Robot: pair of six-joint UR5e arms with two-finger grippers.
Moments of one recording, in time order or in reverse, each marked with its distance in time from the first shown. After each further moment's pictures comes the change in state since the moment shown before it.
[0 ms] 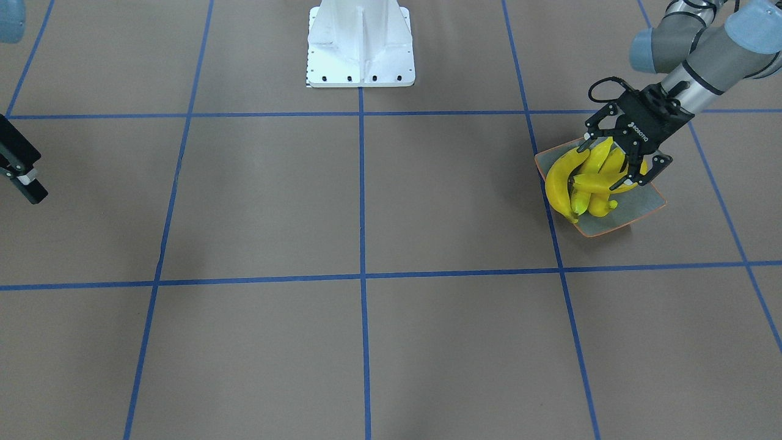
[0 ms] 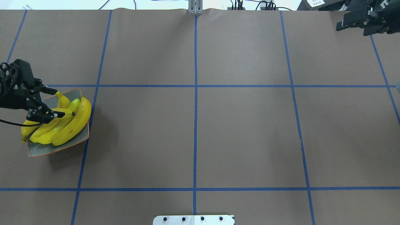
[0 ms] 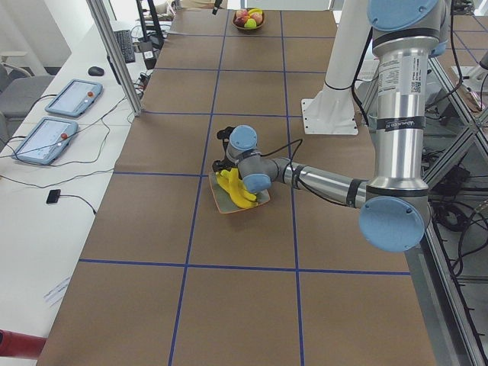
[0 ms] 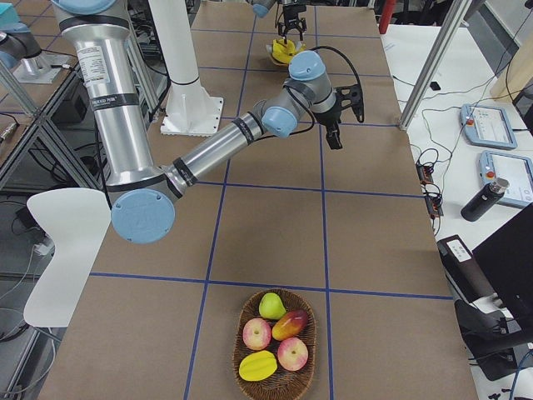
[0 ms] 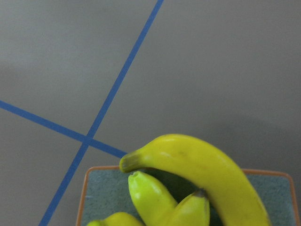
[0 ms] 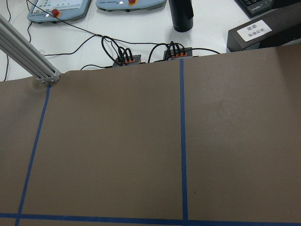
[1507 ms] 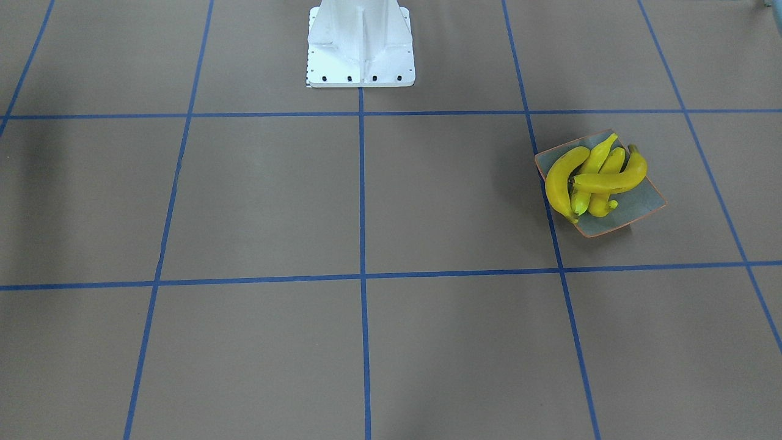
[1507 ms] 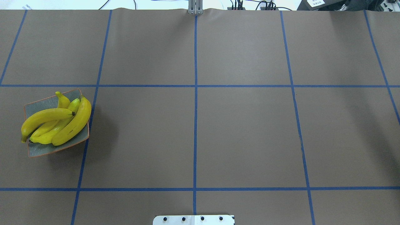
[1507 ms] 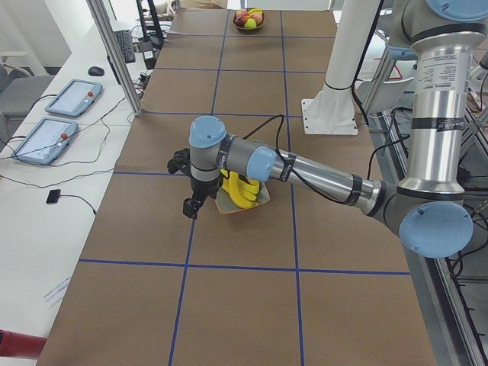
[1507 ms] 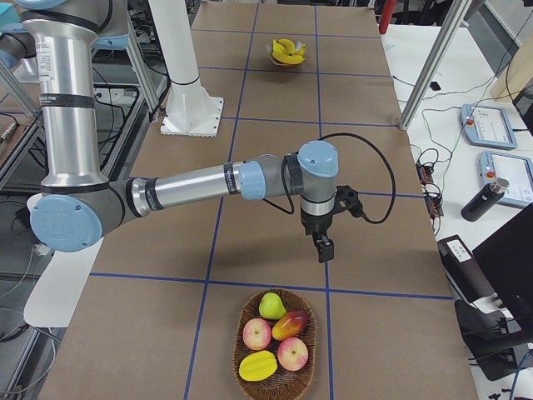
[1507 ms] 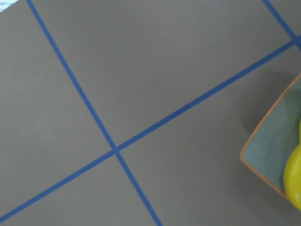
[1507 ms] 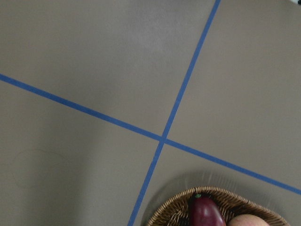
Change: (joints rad) left arm -0.635 -0.003 -0.025 1.015 -0.043 0.551; right arm 0.311 -0.198 -0.206 -0.397 0.039 -1.108
